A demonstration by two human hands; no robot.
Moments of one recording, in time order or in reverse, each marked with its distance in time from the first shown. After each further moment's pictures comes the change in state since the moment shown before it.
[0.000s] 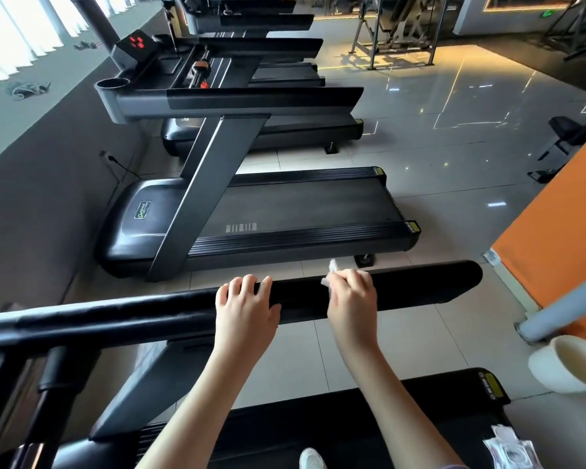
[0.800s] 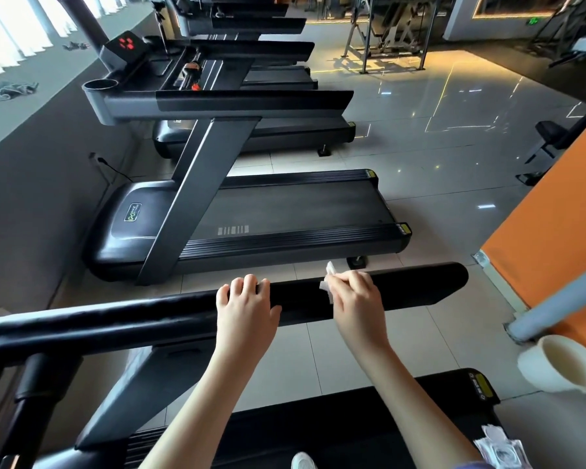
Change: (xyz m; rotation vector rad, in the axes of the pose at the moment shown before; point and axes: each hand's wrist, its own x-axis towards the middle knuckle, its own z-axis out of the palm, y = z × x) left_hand 0.008 0.021 0.004 0.057 0.007 0.008; right_hand 0.003 0.032 -0.014 0.011 -0.023 -0.138
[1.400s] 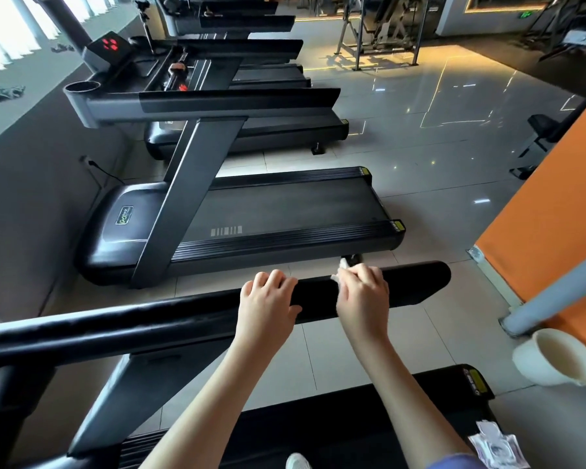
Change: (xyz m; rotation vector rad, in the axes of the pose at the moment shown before) left_hand 0.023 0.052 0.011 -0.166 -0.026 0.129; right_hand 0.011 0.033 -0.009 -0.109 0.063 0.194
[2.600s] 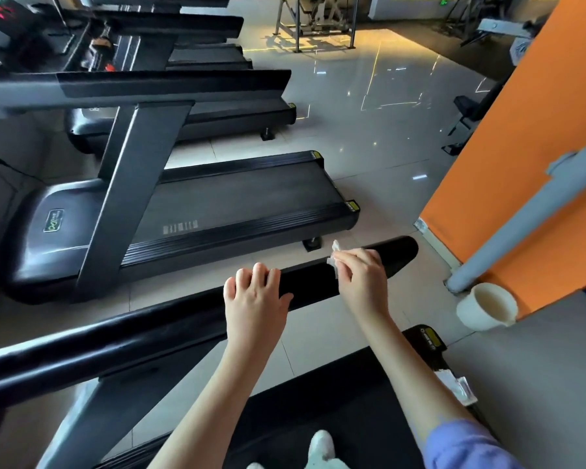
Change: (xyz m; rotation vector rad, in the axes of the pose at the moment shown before) left_hand -0.006 0.002 0.013 -0.016 0.143 0.004; right_hand 0.003 0.022 -0.012 0.074 -0.017 0.061
